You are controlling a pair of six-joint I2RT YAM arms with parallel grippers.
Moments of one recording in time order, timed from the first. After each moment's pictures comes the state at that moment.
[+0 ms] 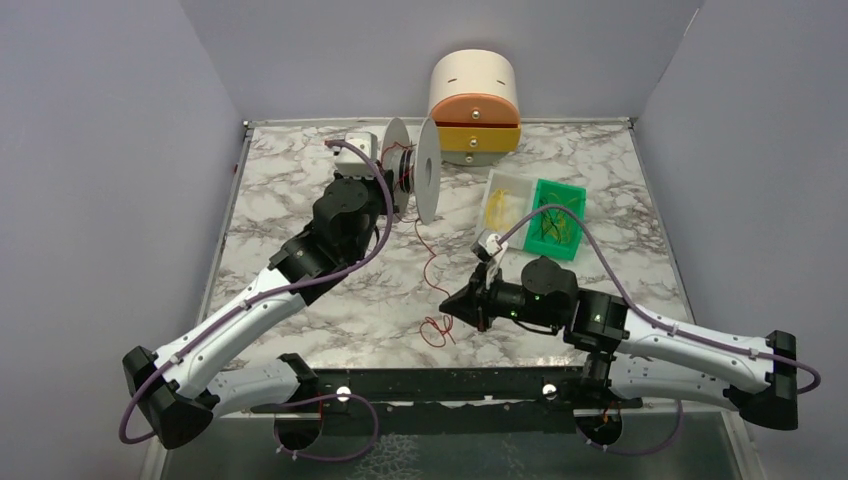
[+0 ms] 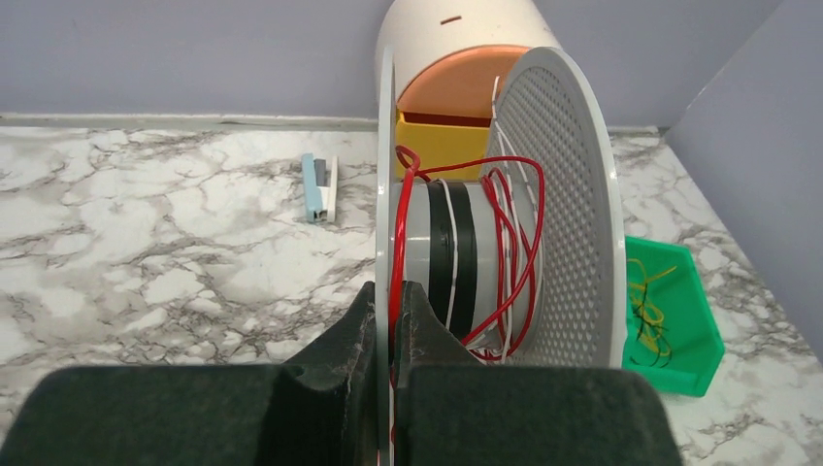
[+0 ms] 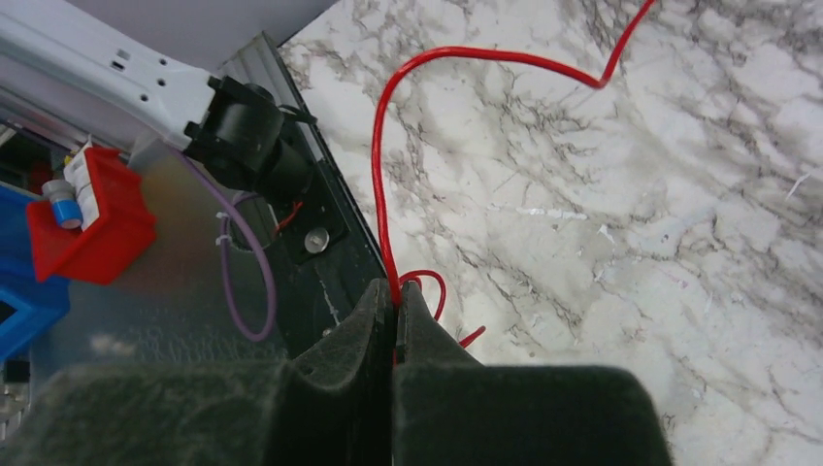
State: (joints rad) left arm -0.79 1.05 1.08 -0.09 -0.57 -0.28; right arm 1.17 0.88 0.69 -0.08 -0.03 0.37
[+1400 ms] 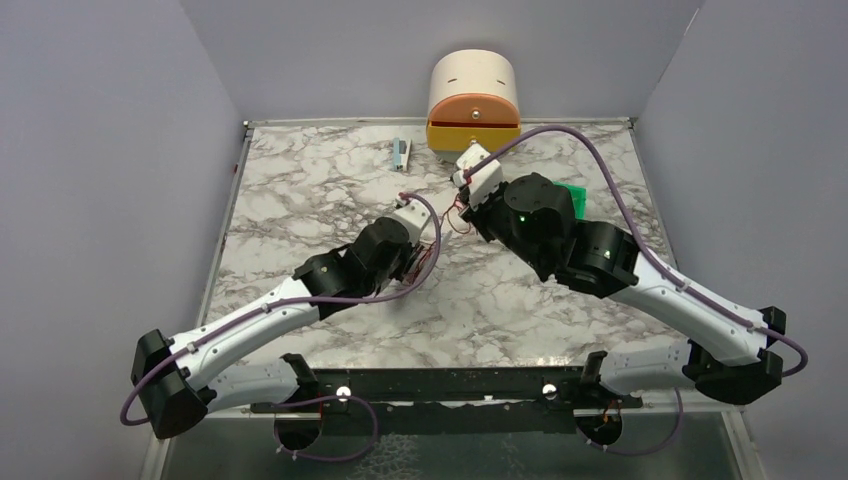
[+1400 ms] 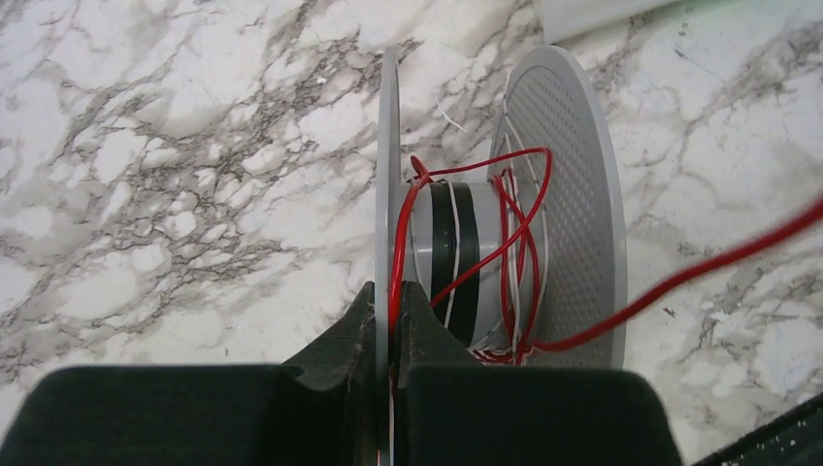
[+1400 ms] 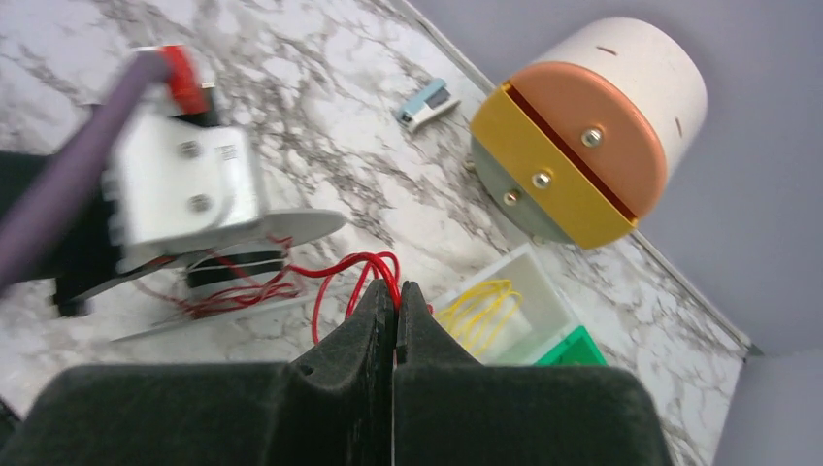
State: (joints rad) left arm -0.91 1.10 0.93 -0.43 -0.39 -0.09; right arm 1.12 1.23 1.51 -0.58 0.49 -0.24
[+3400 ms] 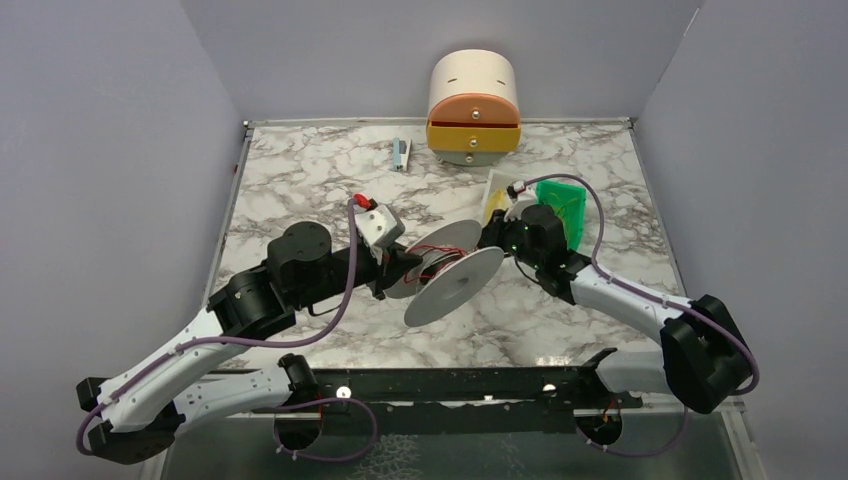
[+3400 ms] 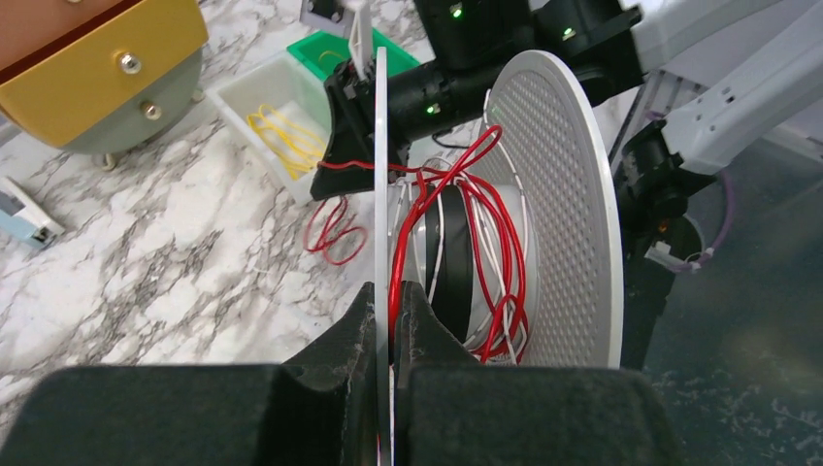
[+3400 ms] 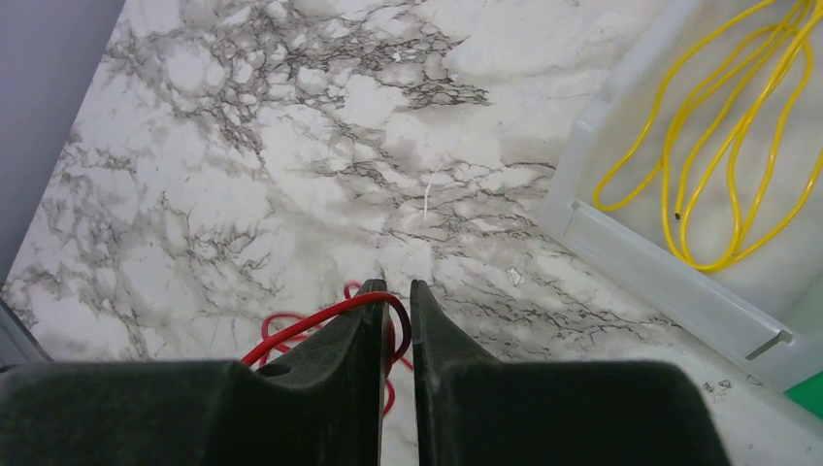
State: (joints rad) left arm -1.00 0.80 1.11 -0.52 0.06 -0.05; right arm 0.57 1.27 0.63 0.25 -0.08 0.43
